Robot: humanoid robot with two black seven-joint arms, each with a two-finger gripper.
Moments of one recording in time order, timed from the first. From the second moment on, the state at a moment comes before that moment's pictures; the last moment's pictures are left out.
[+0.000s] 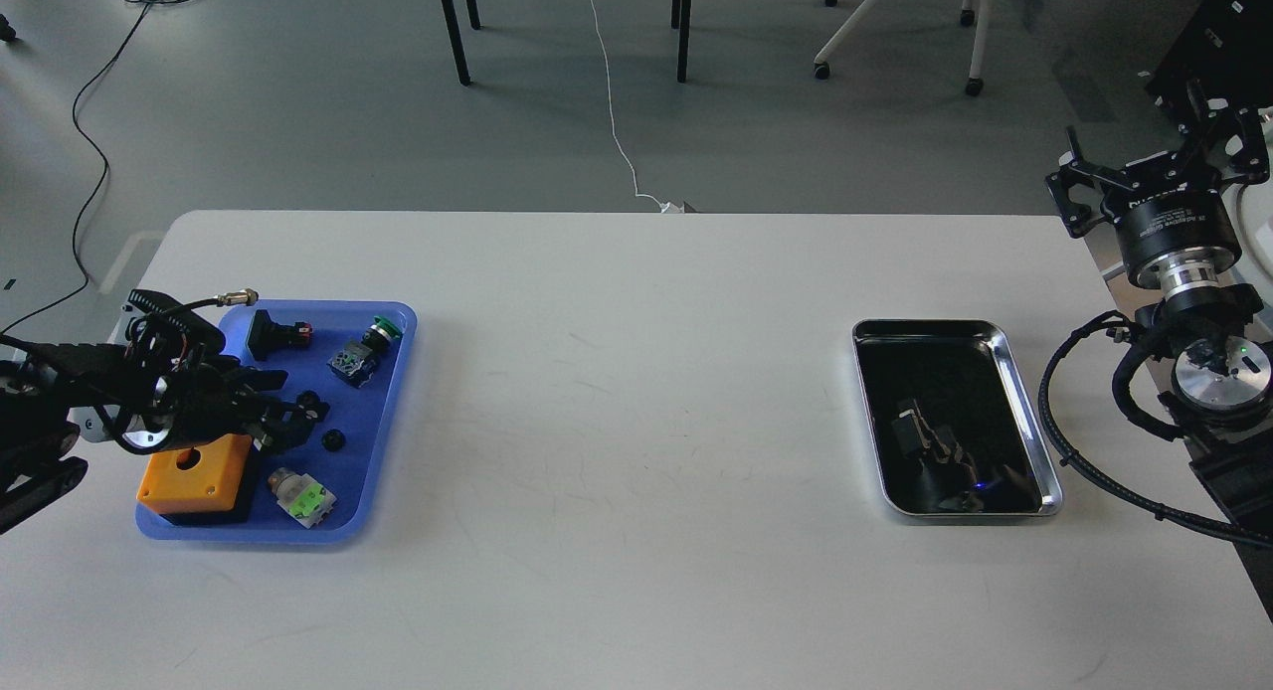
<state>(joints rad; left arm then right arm) -0.78 0.76 -0.15 -0.88 1.92 -0.13 -0.44 0.65 -0.47 0.83 0.68 0.36 0.49 0.35</state>
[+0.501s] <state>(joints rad) -0.78 0.73 -0.14 -0.84 1.92 -0.11 -0.44 0.66 -0.47 0.84 0.68 0.36 0.49 0.35</state>
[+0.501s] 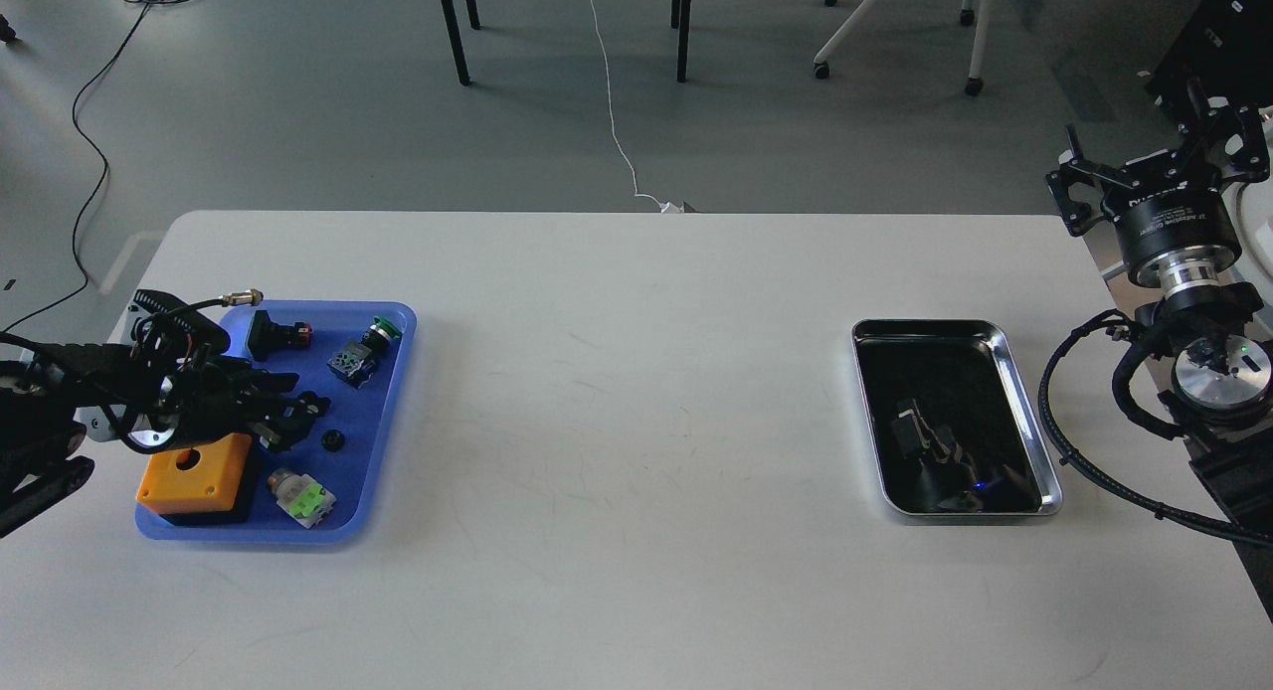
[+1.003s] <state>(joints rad) -0.78 0.72 -0.14 -0.81 1.92 -0.11 -0.45 0.66 -0.47 0.84 0.68 0.36 0.49 0.35</state>
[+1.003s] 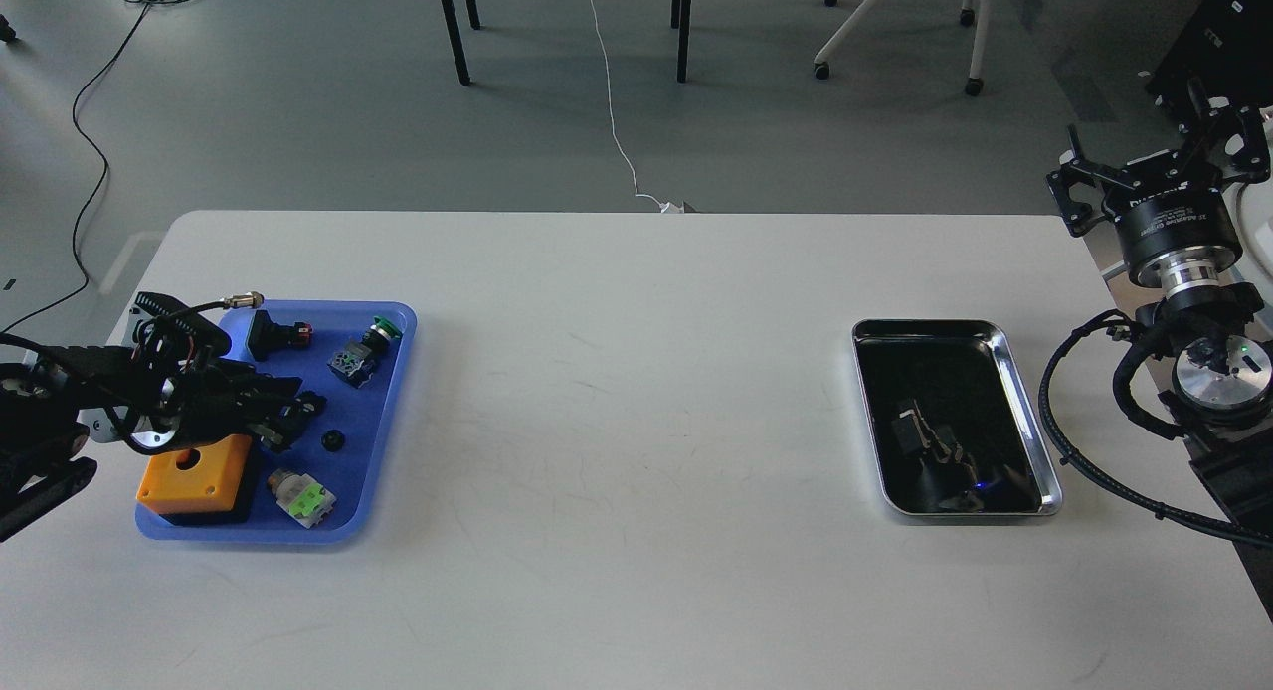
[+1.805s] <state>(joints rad) -0.83 0.72 -0.13 -0.84 1.76 -0.14 -0.49 0.66 -0.47 0.84 0.68 0.36 0.49 0.35</state>
